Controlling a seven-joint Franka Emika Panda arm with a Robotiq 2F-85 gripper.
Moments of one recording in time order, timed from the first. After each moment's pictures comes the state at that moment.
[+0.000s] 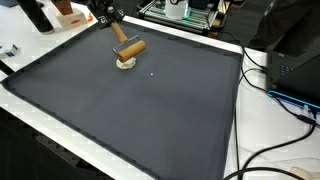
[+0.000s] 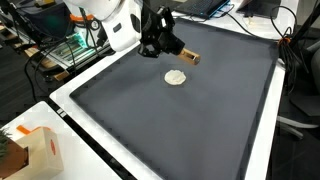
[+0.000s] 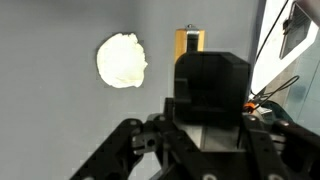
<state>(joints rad) -0.19 0.18 -0.16 -2.14 0.89 2.05 -0.75</state>
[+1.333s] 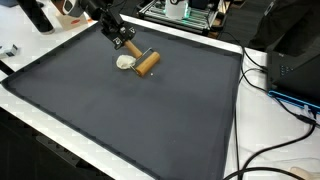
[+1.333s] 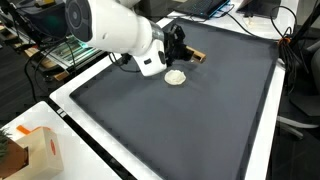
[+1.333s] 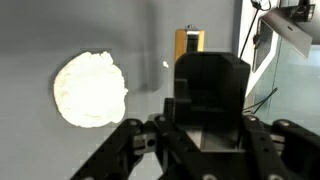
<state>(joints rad) -0.20 0.39 -0.11 -2.04 1.01 1.93 -0.82</state>
